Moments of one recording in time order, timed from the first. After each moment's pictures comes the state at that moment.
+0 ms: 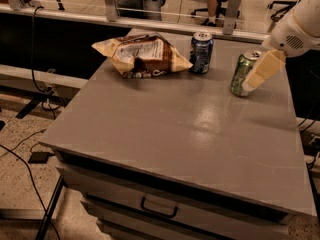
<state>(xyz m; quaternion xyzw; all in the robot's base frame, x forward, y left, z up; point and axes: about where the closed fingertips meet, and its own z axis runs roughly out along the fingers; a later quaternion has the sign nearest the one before) 0.602 -0.258 0.919 -0.49 0.84 0.01 0.24</state>
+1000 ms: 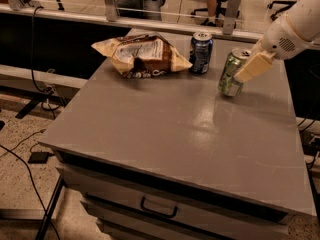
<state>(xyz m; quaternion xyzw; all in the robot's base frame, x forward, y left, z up) 0.607 -0.236 0.908 -0.50 0.82 0.07 0.25</state>
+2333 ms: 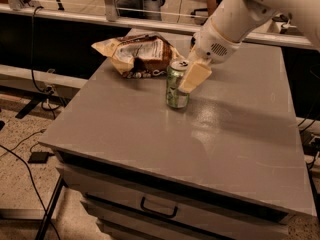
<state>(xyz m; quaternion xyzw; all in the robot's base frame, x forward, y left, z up) 0.584 -0.080 0.898 -0.63 0.74 0.11 0.21</state>
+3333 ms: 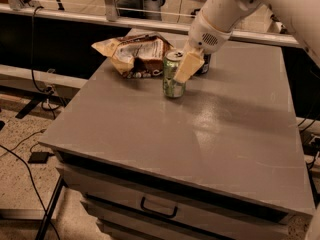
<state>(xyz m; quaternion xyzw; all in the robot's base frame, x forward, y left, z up) 0.619 -0.070 0.902 -0.62 0.75 0.09 0.21</state>
